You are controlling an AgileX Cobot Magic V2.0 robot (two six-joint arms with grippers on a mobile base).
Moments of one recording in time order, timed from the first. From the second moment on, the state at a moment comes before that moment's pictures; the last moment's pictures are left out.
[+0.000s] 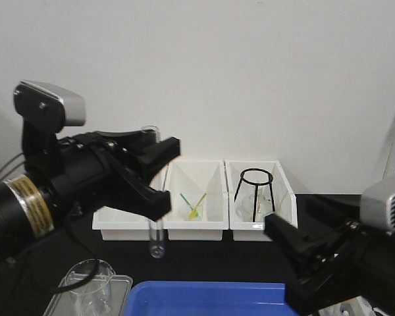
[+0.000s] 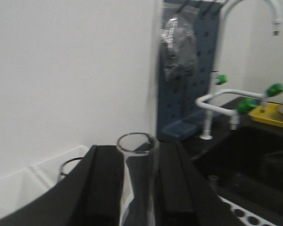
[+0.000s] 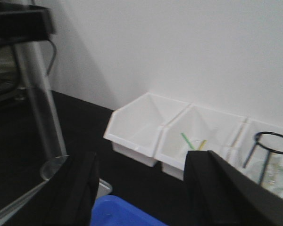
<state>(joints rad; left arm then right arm) -0.54 1.31 -1.06 0.78 -0.31 -0.80 0.58 0.98 -0.70 -0.06 -0.11 0.04</state>
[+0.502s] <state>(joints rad) -0.69 1.38 -1.06 0.95 -0.47 -1.01 0.69 1.00 -0.70 -0.04 -0.14 0.07</state>
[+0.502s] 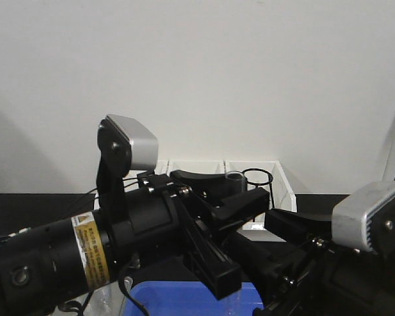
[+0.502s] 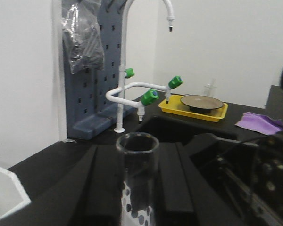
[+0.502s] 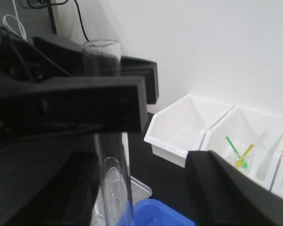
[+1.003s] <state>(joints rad) -0.75 1.39 -1.06 0.95 -0.46 -1.02 0.70 1.00 -0.70 -0.04 -0.14 0.07</state>
